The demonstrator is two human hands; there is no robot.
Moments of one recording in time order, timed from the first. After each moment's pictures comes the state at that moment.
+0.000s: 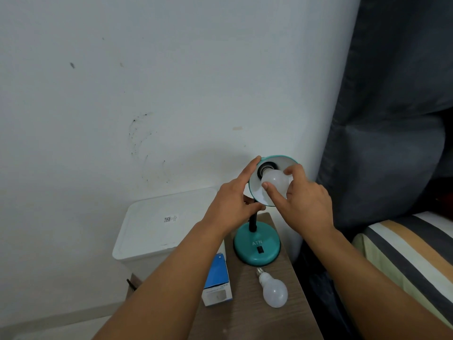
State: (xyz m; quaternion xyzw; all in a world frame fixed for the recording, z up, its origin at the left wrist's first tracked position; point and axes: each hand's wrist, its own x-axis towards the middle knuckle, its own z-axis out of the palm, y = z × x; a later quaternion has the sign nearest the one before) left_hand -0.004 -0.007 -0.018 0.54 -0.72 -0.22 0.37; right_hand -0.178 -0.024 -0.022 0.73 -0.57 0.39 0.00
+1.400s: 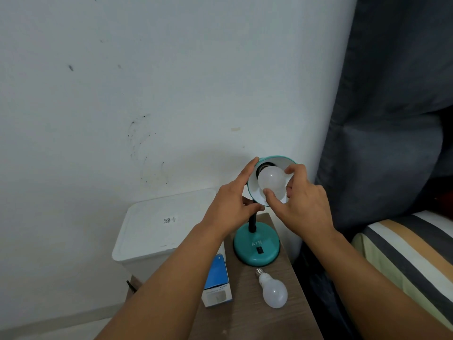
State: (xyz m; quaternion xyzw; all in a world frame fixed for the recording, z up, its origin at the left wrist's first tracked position) left_hand -0.004 -0.006 -0.019 0.55 -0.72 -0.23 0.37; right_hand -0.177 -0.016 -0.017 0.74 -0.54 0.41 -0.02
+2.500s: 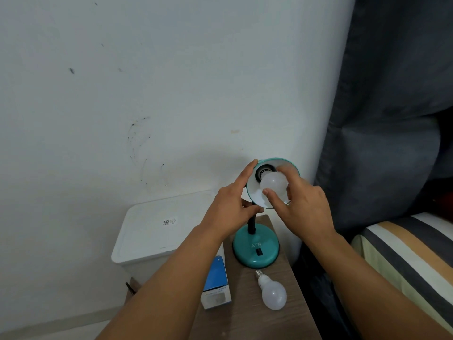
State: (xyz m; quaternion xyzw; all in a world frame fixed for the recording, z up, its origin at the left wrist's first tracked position) left_hand -0.005 -0.004 -0.018 0.55 -0.71 -0.23 0.36; right_hand -0.183 -0.018 -0.019 0.75 -0.51 0.42 0.00
